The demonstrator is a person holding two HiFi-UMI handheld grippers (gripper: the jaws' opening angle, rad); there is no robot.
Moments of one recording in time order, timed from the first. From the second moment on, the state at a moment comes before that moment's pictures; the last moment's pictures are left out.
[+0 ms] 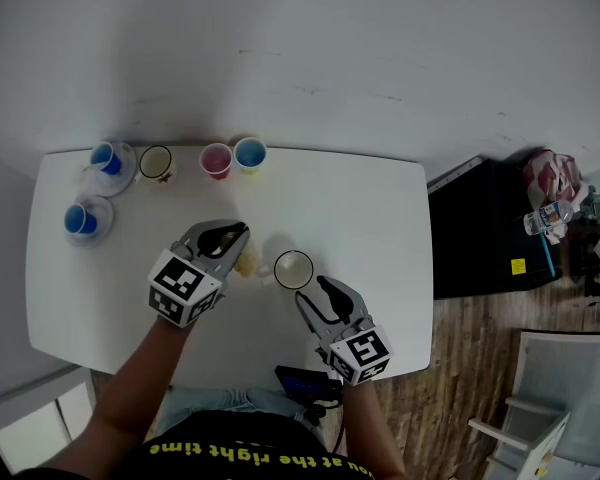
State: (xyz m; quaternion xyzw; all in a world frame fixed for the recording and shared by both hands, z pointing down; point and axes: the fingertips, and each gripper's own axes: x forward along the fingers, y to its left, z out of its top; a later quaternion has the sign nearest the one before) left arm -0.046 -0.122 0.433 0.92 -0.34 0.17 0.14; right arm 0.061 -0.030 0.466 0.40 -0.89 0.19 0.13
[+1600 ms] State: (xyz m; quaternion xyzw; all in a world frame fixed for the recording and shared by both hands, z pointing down) left arm 0.046 -0.112 0.431 0.94 -0.28 0.18 0.03; right arm 0.044 -0.048 0.533 0.37 -0.88 0.22 0.21
